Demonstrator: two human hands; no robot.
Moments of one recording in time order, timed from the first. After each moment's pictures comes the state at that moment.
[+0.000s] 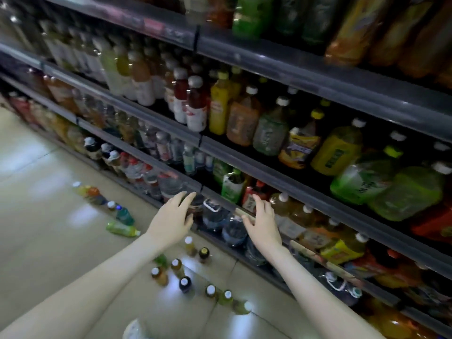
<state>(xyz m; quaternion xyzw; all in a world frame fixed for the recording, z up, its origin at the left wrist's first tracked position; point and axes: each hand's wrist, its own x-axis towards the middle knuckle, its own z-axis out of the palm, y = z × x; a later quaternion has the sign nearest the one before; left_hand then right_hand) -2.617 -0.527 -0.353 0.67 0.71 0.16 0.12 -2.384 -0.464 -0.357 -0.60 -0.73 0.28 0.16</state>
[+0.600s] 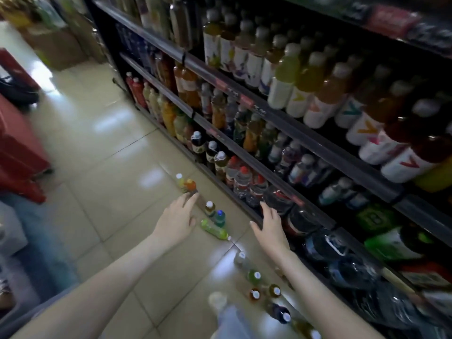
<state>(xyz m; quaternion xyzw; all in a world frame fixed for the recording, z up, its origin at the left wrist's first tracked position) -3.103 -0.576 -0.404 0.55 0.82 0.09 0.14 -2.881 -0.451 -0.423 -0.52 -0.77 0.37 0.03</state>
